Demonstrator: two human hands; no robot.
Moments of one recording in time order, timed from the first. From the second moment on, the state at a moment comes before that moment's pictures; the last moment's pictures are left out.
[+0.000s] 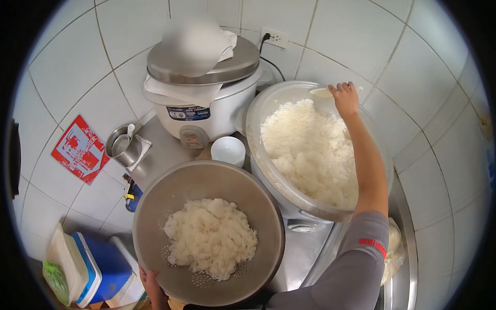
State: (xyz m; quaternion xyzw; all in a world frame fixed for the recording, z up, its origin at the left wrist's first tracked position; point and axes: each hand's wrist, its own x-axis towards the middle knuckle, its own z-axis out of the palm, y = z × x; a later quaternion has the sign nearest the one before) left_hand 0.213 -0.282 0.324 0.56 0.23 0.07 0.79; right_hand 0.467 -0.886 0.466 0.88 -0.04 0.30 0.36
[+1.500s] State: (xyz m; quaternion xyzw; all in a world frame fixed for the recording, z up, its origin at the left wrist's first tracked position) left_hand 0.209 -0.275 0.305 0.58 0.24 0.11 0.77; right_hand 0.393 -1.007 0.405 0.97 0.00 0.12 0.21
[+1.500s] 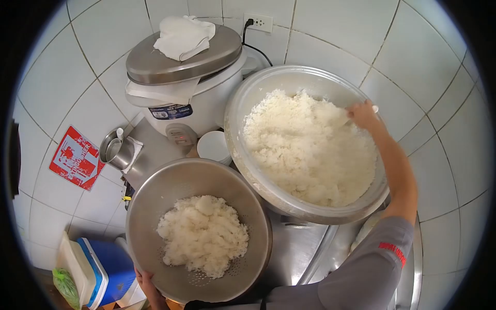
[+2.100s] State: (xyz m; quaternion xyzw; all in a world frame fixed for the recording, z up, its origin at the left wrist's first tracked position) left_hand 0.211 -0.278 0.313 0.61 0.22 0.10 0.75; right_hand 0.357 -0.910 0.433 0.99 -0.09 -0.06 0.08
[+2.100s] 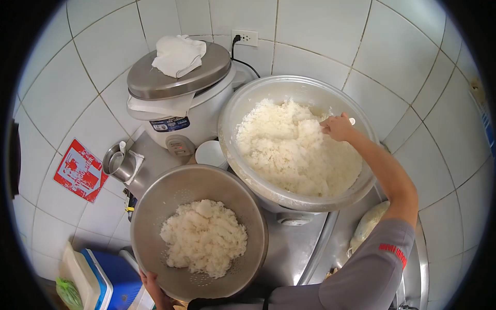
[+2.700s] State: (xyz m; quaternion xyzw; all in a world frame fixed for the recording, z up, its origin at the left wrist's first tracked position) left_hand 0.211 -0.289 0.329 0.53 0.19 0.09 0.82; right_hand 0.327 -0.709 0.510 0.91 0.07 0.18 0.37
